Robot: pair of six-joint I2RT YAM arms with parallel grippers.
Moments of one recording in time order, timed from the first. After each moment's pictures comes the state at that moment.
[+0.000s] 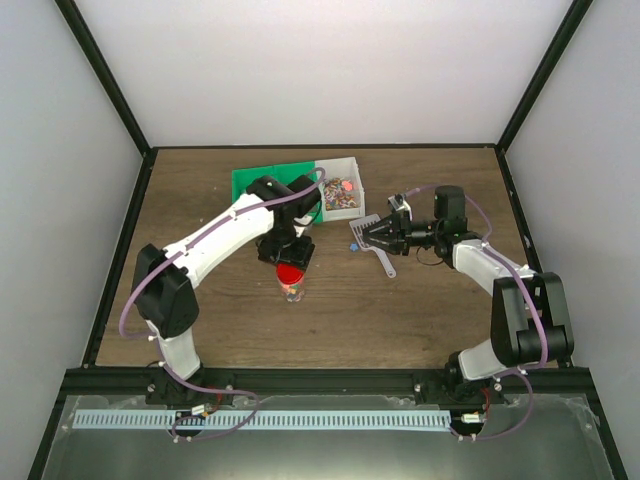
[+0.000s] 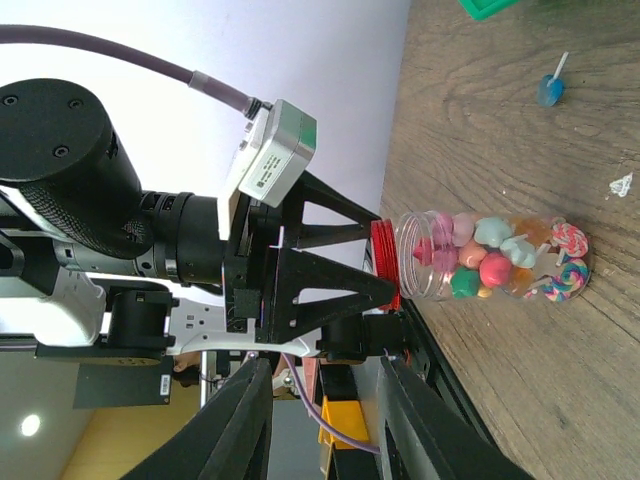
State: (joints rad) left arm -0.71 1.80 1.66 -1.41 0.09 -0.39; right arm 0.13 1.47 0.79 0.13 -1.38 0.89
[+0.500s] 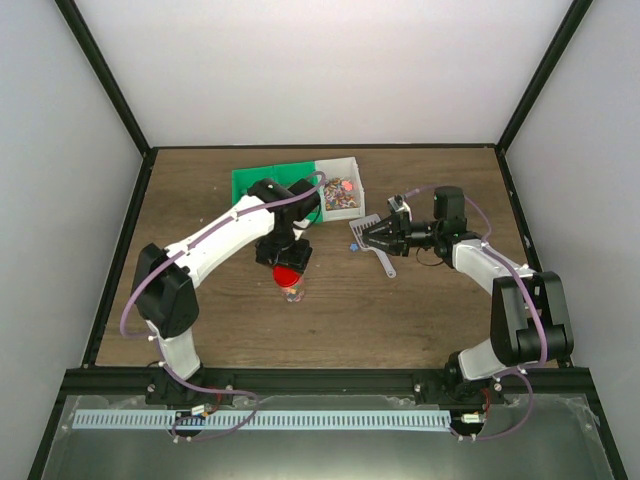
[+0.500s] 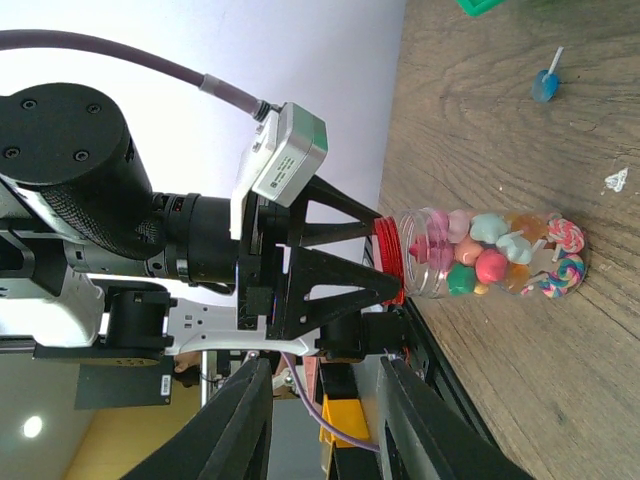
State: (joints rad) left arm -0.71 1.80 1.63 -1.41 0.06 -0.39; right arm 0.13 1.47 0.79 0.11 -1.38 0.88
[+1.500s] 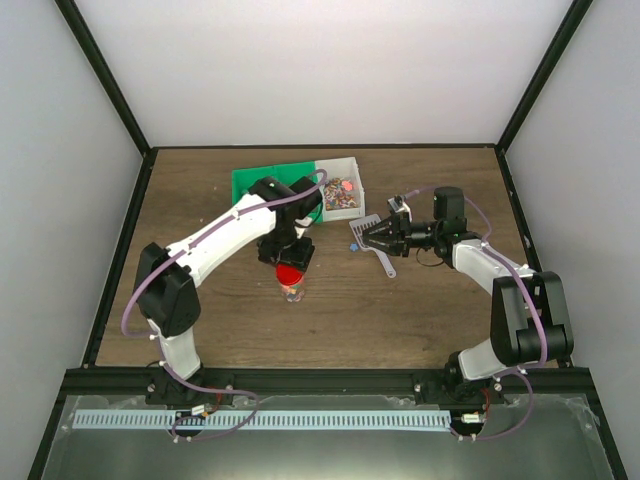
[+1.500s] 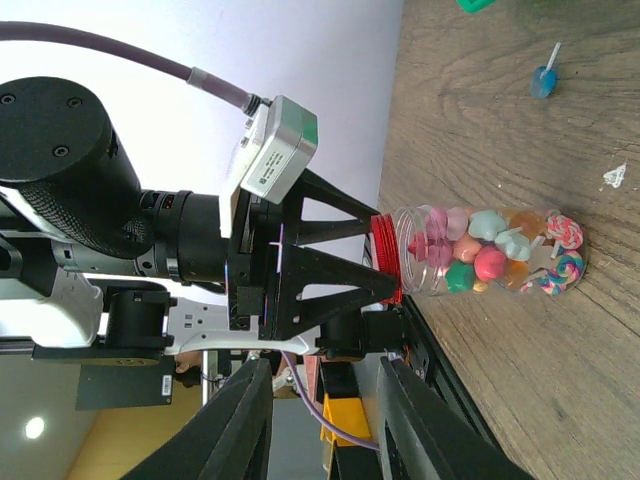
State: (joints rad) left arm -0.71 1.81 1.66 -1.41 0.07 -0.39; right arm 0.13 1.47 0.79 0.10 -1.38 0.87
